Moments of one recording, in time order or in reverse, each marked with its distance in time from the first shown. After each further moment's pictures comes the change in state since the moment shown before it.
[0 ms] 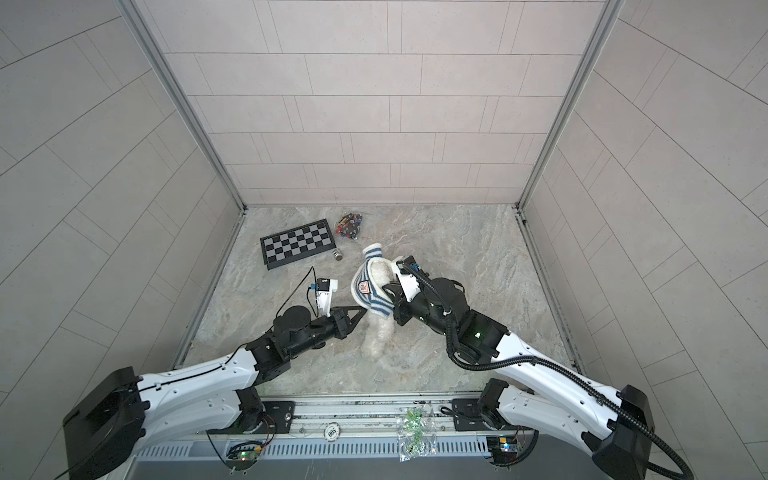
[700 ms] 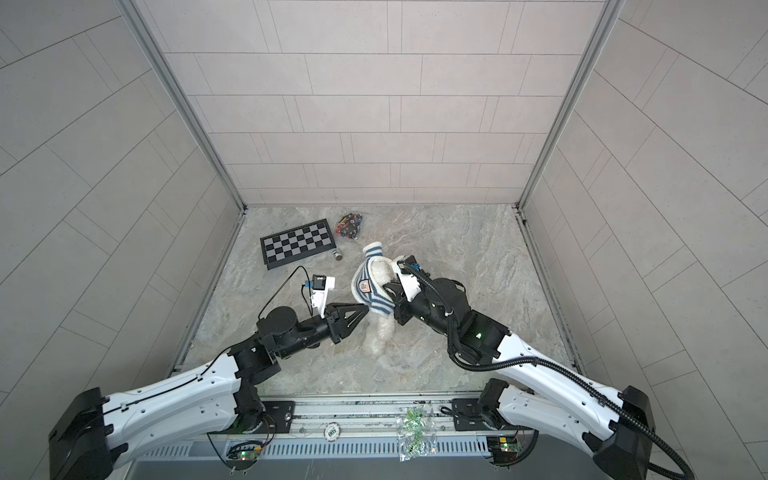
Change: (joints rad) left arm -0.043 -0.172 0.091 -0.127 0.023 0.106; right arm 0.005 -0.003 0.000 0.003 0.011 -0.012
